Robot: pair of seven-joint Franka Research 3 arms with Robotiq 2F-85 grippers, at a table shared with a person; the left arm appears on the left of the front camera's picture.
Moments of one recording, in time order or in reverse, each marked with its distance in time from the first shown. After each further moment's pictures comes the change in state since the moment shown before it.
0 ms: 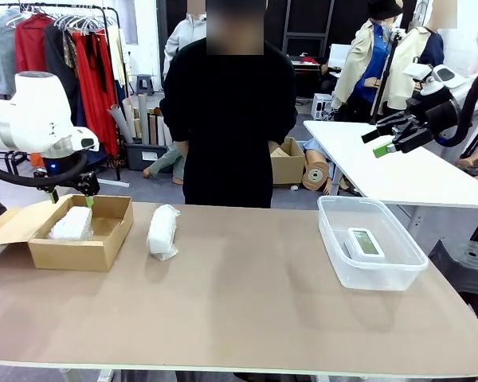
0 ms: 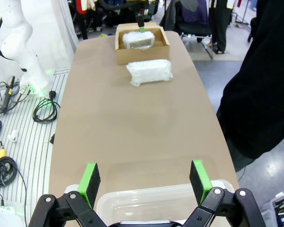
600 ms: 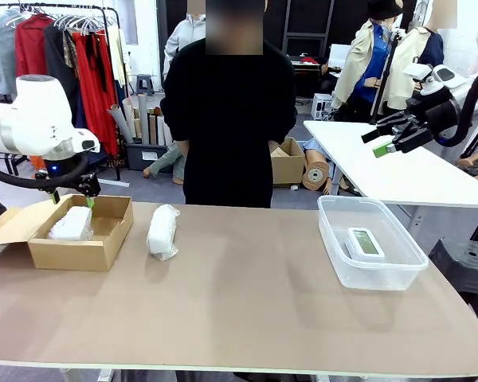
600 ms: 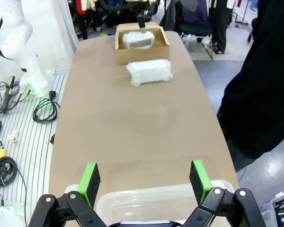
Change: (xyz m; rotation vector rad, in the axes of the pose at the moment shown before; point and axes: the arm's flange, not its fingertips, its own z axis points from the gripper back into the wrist) left arm 0.002 0.001 -0.003 0.001 -0.012 -0.007; right arm 0.000 0.000 0.000 0.000 0.000 0.000
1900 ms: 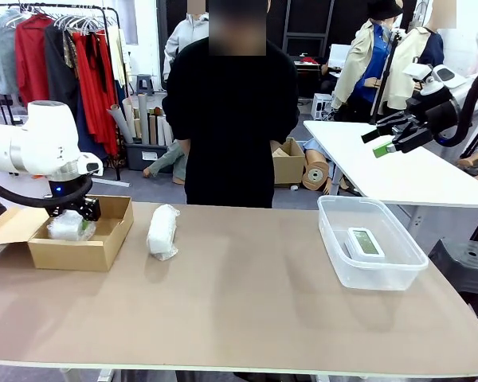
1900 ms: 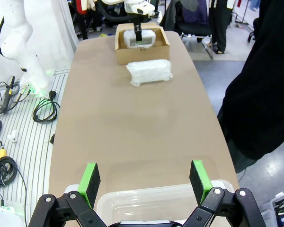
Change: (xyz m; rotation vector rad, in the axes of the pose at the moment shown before) left arm -0.014 -0.006 -0.058 -0.010 0.107 0.001; right arm 0.000 0.000 0.000 0.000 0.000 0.000
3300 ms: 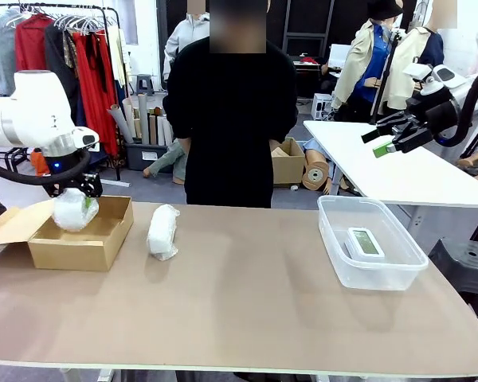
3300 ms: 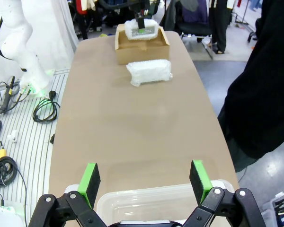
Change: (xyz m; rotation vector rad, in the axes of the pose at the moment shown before) left arm 0.007 0.001 0.060 -0.075 -0.032 0.075; right arm 0.000 0.000 0.000 0.000 0.000 0.000
